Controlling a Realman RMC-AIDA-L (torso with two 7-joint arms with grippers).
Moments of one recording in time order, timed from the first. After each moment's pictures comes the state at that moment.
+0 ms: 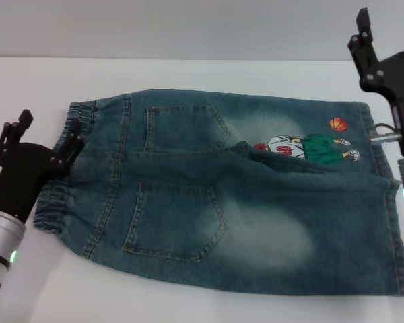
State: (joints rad) left arm -0.21 -2.07 -0.84 -0.41 2.45 1.16 -0.01; right arm 0.42 2.09 0.41 0.57 -1.87 -1.58 -0.48
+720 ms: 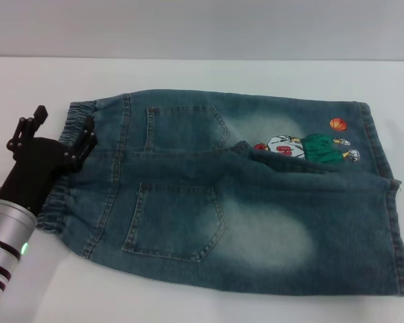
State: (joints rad) left arm -0.25 -2.07 -0.84 -0.41 2.45 1.12 -0.01; right arm 0.40 2.08 0.35 0.48 -1.82 -1.80 0.30
